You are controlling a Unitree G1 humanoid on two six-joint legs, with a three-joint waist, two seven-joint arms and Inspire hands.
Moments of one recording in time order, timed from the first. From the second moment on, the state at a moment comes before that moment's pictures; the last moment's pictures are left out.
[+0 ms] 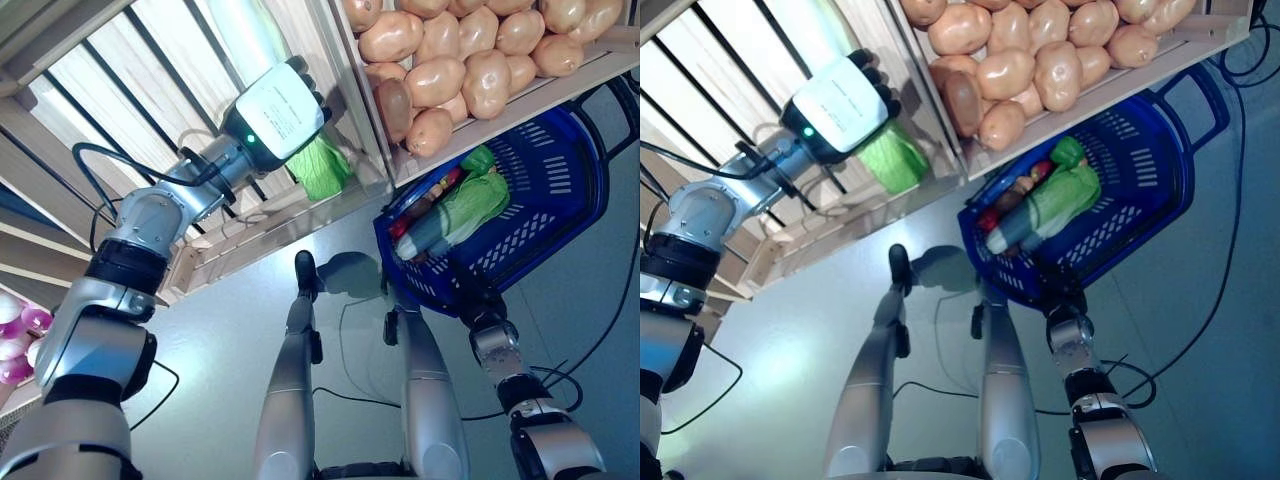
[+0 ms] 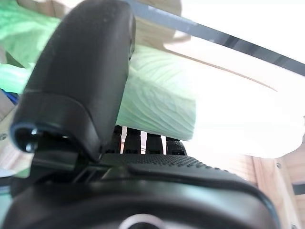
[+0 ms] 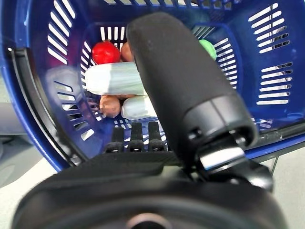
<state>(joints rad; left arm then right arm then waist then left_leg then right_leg) -1.02 0.76 -0.41 0.60 1.46 -0.36 0.51 -0.45 -0.30 0.05 0.87 1.27 -0.12 -0.14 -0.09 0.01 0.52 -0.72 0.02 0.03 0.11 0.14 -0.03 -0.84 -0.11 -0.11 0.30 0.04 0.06</state>
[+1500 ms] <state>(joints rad) 0.03 0.34 -0.01 -0.06 -0.64 -0.41 0.07 0.08 -0.27 0.02 0.05 0.79 -0.17 0.19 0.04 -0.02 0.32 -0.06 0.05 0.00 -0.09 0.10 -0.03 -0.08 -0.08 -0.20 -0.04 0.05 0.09</state>
